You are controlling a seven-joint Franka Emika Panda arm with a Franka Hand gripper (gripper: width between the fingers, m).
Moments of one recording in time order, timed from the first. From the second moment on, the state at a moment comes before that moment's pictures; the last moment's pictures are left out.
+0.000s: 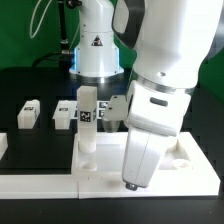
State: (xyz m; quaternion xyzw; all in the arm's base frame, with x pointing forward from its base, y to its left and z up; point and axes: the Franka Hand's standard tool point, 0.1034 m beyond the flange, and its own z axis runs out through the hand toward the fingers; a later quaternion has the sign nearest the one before) arm 0.663 0.026 0.032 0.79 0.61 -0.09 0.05
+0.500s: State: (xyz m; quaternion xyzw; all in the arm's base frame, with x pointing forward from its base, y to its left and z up) arm 0.663 0.012 0.051 0.79 0.60 -0.10 0.05
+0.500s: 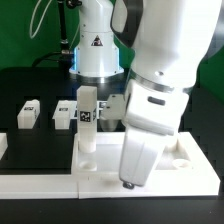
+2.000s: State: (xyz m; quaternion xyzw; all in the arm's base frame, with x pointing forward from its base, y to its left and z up) arm 0.570 -0.151 0.120 0.99 0.07 -0.15 -0.01
